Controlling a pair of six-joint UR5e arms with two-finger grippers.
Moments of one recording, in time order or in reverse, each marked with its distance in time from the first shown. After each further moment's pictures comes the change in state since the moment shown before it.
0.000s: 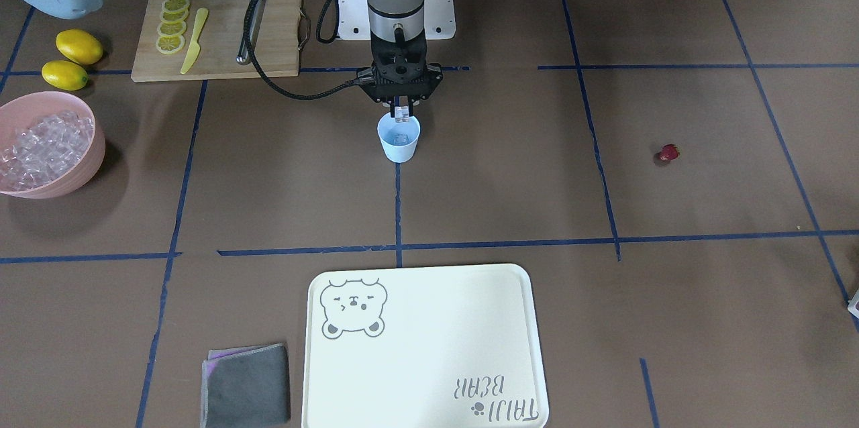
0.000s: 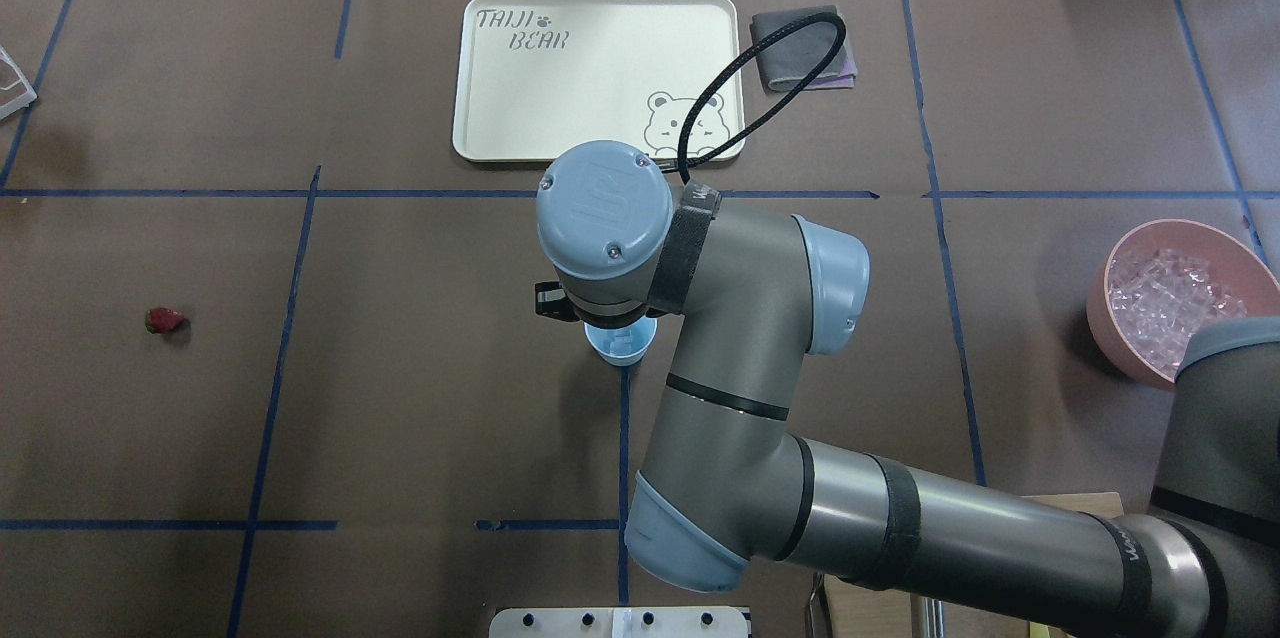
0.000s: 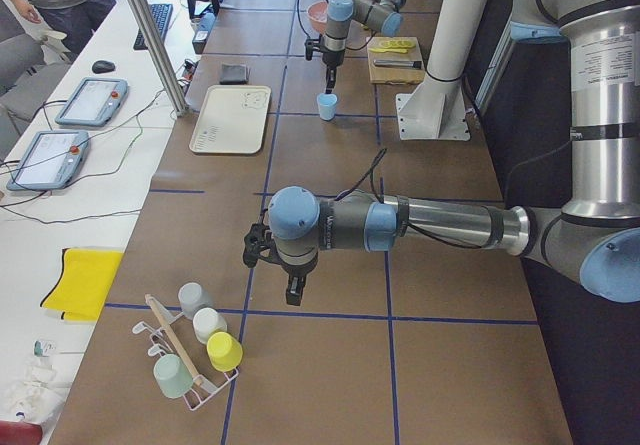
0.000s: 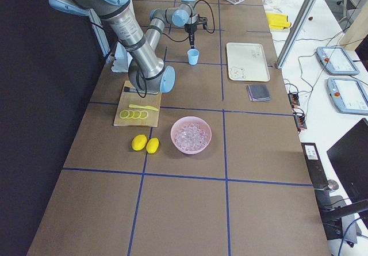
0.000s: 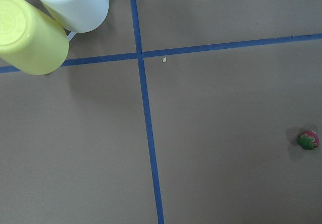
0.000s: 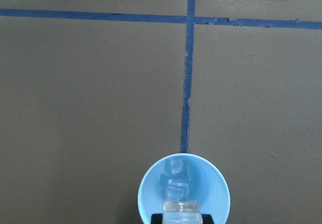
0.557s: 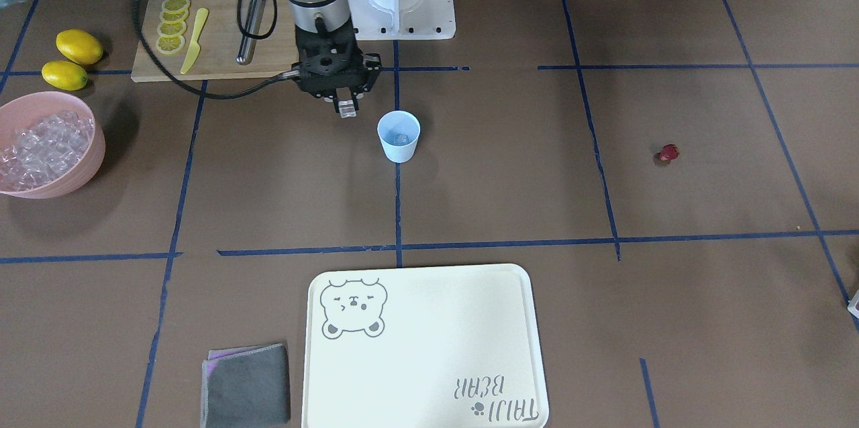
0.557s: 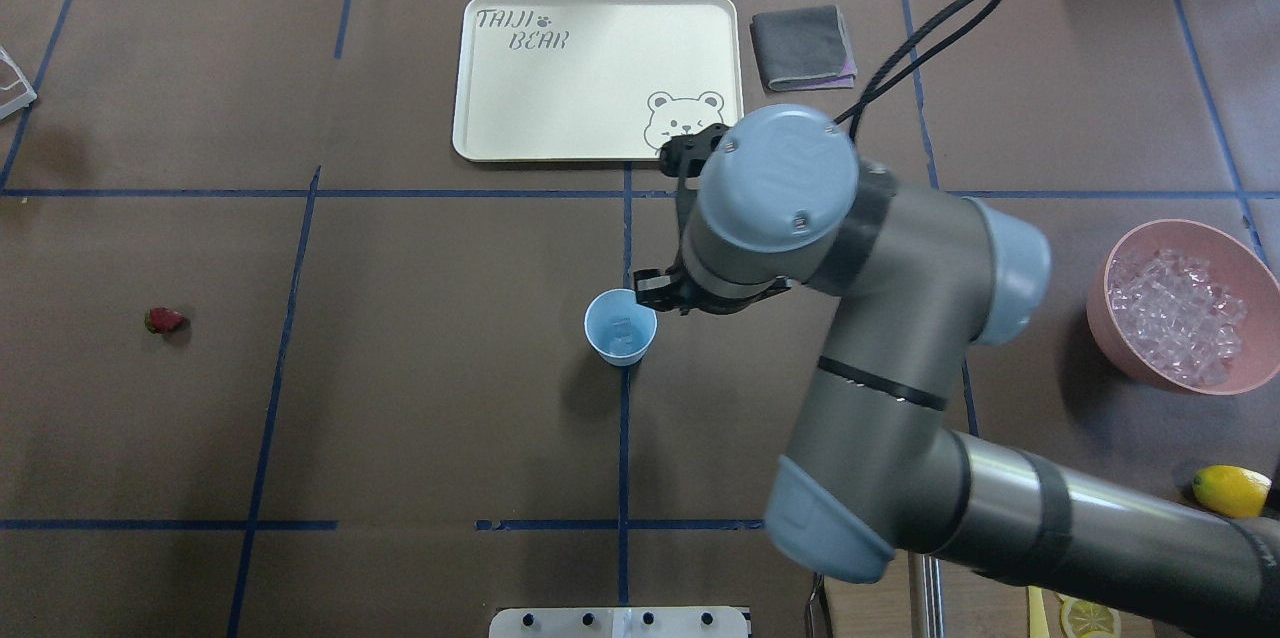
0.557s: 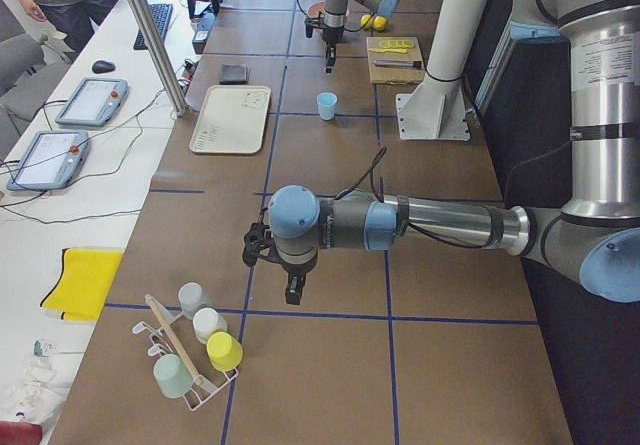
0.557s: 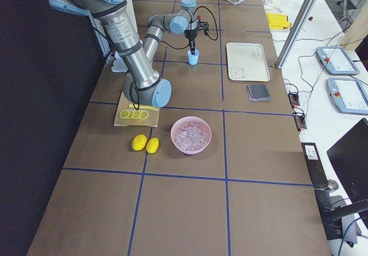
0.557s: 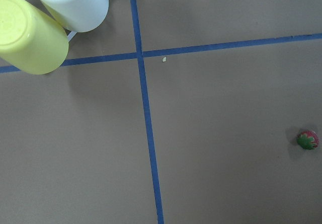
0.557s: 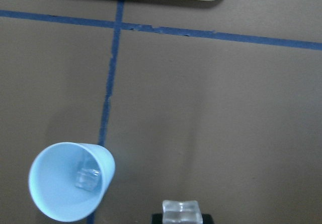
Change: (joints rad) left arm -0.001 -0.001 -0.002 0.000 0.000 -0.001; right arm 0.050 -0.132 0.163 -0.003 0.051 -0.059
